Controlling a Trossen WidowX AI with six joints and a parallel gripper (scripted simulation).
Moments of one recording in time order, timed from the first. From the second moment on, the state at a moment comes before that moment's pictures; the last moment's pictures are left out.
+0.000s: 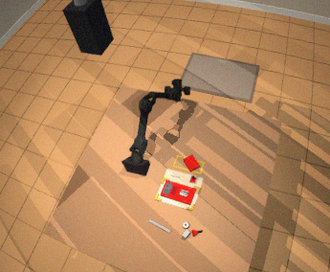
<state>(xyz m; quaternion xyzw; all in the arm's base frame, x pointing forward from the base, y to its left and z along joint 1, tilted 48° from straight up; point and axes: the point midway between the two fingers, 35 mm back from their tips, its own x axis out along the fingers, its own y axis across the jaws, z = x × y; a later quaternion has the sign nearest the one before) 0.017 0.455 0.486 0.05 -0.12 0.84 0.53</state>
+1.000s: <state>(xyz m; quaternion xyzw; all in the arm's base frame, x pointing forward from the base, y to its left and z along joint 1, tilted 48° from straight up) 0.265 0.381 0.281 0.11 0.36 0.59 0.71</state>
